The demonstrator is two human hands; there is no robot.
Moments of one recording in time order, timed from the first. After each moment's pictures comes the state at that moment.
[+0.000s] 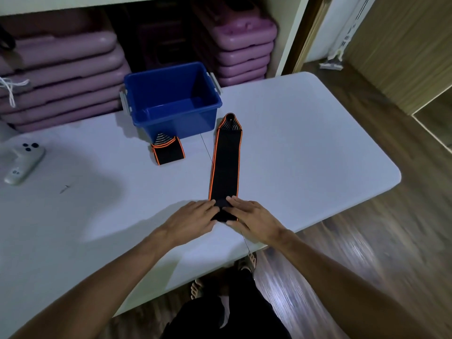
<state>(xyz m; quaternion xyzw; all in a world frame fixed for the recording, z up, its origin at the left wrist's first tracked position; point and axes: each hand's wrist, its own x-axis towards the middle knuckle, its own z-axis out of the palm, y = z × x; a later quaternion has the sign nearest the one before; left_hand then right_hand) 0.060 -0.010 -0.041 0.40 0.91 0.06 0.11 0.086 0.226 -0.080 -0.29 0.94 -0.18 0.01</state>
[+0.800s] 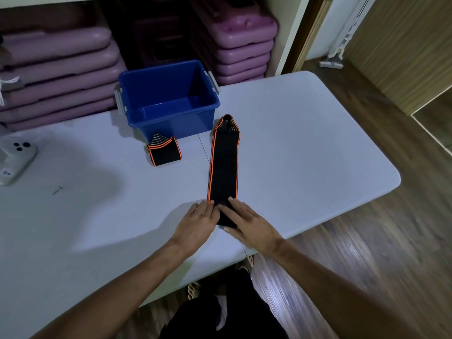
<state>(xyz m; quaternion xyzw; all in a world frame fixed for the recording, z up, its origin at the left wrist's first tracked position) 0.075 0.018 -0.059 0.34 0.94 -0.05 0.03 0.095 0.221 -0.086 -0.27 0.94 -0.18 -0.03</state>
